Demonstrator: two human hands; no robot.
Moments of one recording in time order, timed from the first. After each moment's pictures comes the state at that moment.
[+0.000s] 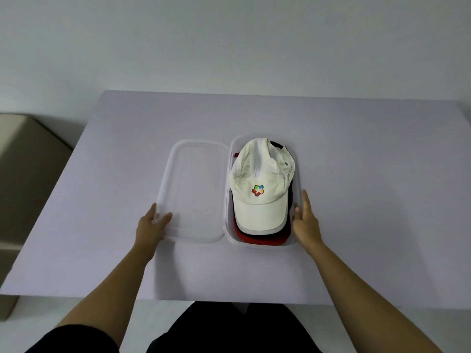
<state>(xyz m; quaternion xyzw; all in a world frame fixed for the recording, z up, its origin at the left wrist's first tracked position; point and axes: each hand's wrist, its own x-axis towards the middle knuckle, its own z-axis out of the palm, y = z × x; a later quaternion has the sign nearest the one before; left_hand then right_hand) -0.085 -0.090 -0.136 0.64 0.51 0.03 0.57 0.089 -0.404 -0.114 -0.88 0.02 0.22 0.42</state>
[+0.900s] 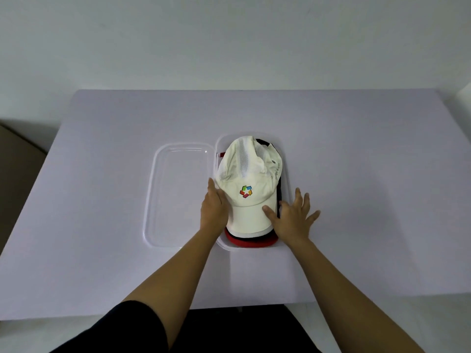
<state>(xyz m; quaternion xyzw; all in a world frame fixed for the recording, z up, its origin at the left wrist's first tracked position) 0.040 -0.221 -0.098 0.80 0.36 0.00 0.49 0.094 -0.390 -0.109 -0.97 -0.06 0.19 0.16</state>
